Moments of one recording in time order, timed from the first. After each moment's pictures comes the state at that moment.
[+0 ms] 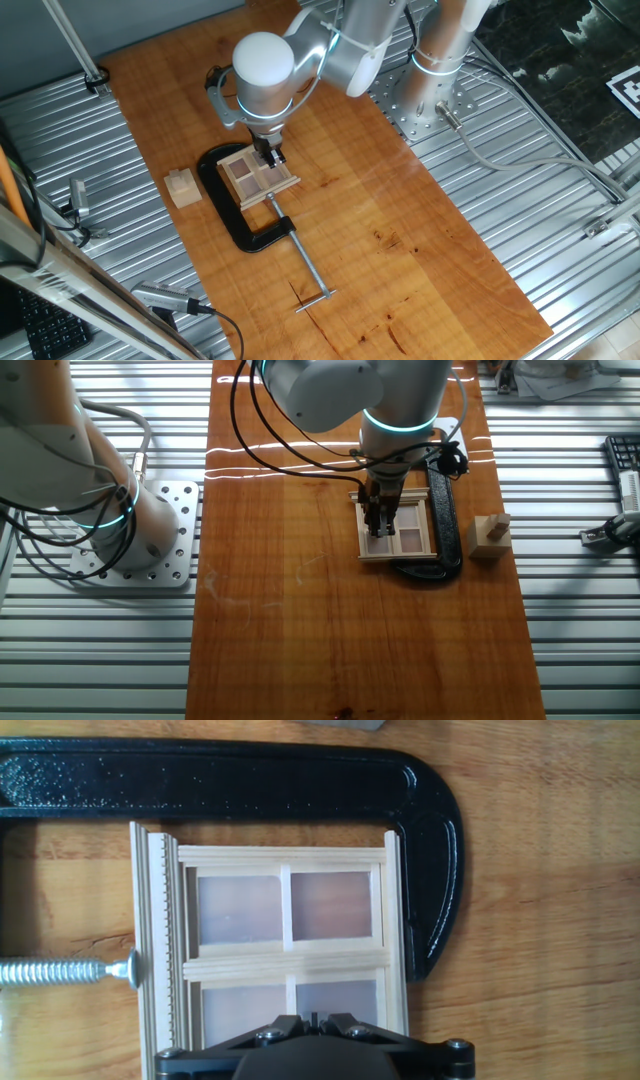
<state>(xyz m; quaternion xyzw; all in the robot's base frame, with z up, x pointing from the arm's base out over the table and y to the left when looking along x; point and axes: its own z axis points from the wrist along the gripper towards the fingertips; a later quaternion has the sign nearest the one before) 0.461 -0.007 0.019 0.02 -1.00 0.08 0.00</state>
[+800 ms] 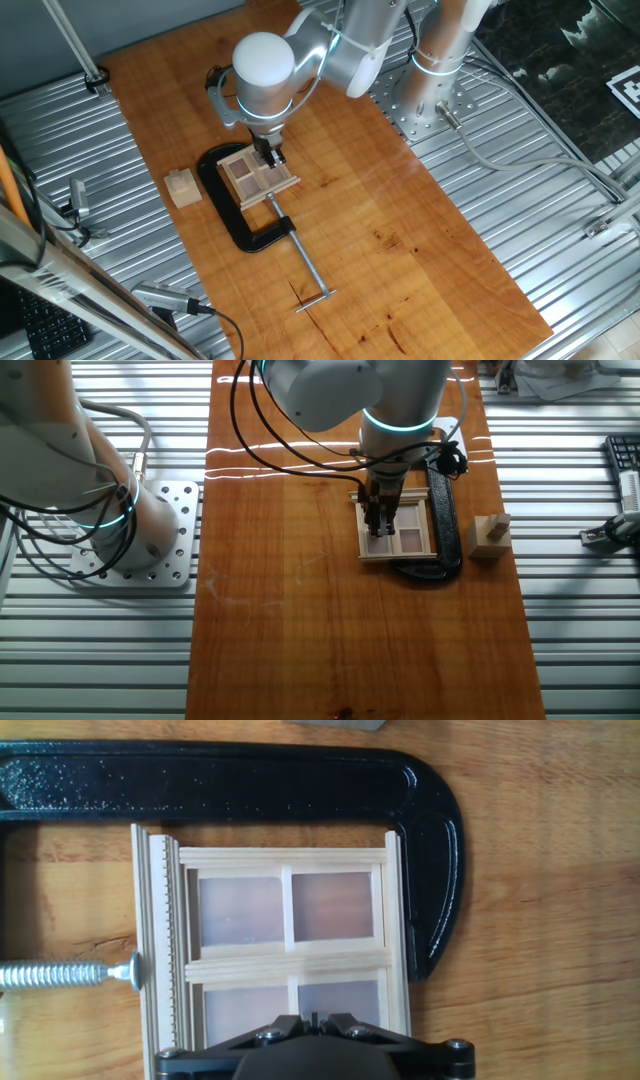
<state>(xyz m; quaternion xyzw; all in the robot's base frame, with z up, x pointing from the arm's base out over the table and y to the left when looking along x) 0.462 -0.006 0.019 0.01 -1.00 0.08 0.00</state>
